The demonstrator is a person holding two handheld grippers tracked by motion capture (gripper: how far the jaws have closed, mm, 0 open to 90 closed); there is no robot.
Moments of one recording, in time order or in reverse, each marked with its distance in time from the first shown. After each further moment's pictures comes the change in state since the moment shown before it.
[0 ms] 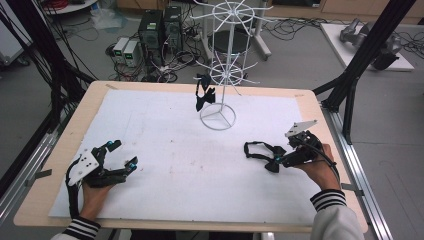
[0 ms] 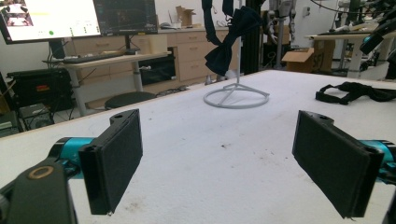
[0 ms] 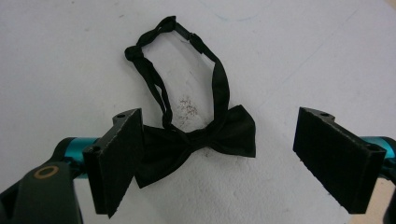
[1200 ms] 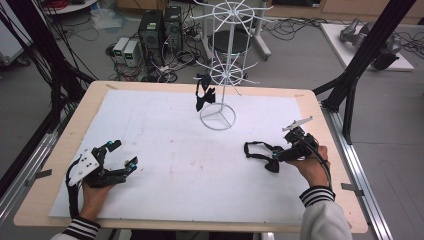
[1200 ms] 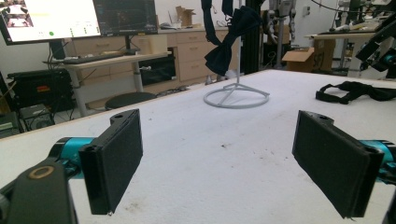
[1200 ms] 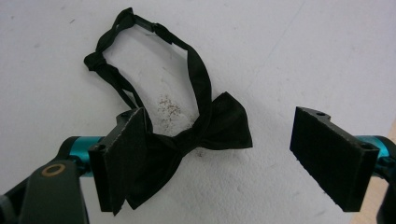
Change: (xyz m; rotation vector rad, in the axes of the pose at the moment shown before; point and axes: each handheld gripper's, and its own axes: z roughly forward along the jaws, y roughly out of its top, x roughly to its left) left arm 0.000 0.000 0.000 0.000 0.000 0.005; right arm -0.002 0.006 0.016 0.078 -0.077 0.214
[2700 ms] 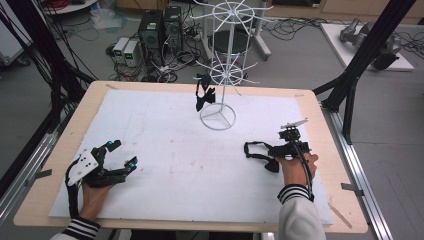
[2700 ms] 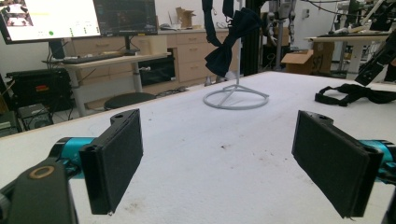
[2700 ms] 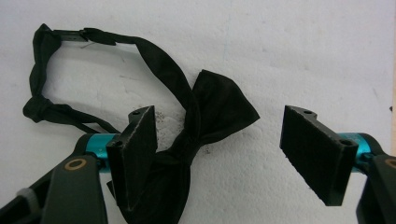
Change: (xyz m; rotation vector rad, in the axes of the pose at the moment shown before) left arm 0.001 0.000 0.000 -0.006 -0.002 -0.011; right arm 0.017 0.005 0.023 0.135 -0.169 0.411
